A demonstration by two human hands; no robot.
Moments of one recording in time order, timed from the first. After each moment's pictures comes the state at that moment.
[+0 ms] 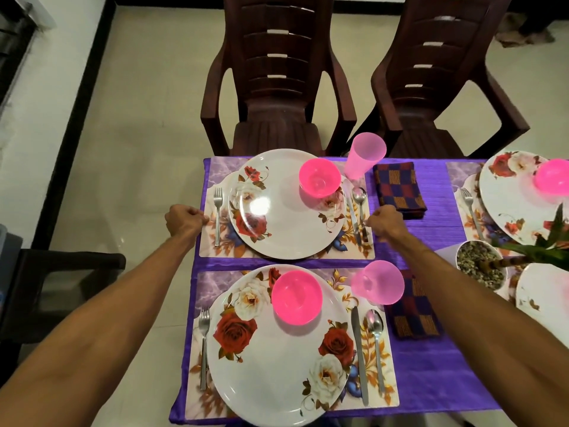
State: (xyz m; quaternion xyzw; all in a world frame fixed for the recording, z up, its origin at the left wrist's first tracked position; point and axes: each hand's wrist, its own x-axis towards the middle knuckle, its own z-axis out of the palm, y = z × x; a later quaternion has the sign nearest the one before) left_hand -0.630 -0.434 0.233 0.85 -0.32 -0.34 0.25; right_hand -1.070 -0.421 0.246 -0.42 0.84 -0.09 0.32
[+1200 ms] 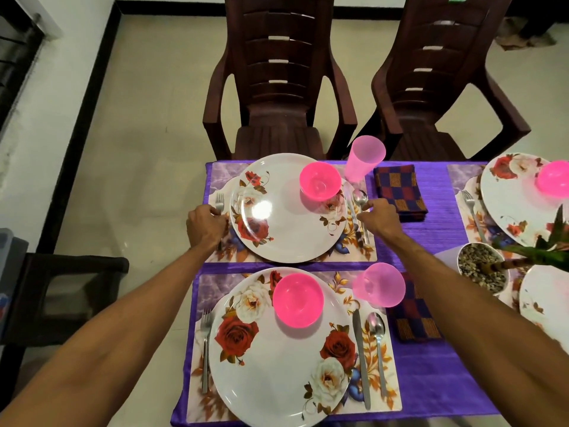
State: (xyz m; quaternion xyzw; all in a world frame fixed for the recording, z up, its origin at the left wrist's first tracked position) left_hand -0.671 -0.424 0.245 0.82 -0.46 -0.25 0.22; right_hand -1.047 -0.424 0.273 -0.48 0.82 -0.11 0.29
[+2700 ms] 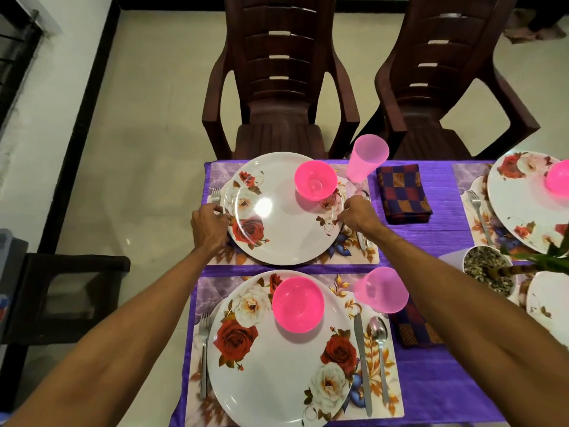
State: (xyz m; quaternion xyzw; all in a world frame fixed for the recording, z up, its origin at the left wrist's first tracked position) left_hand -0.682 -0.428 0.249 0.80 -0.49 -0.26 0.21; right_hand -1.013 -0.455 0.252 -0.53 0.78 -0.04 0.33
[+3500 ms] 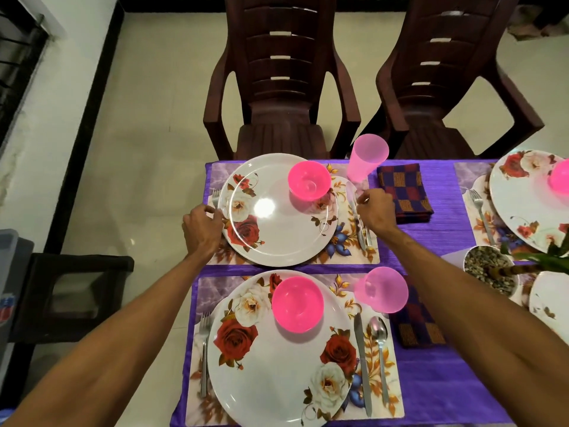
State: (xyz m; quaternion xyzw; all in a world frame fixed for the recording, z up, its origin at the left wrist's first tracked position) left_hand -0.673 -0.417 0.257 0.82 -0.46 -0.22 0.26; right_hand -1.042 -0.450 0.257 -0.54 0.80 -0.15 0.23
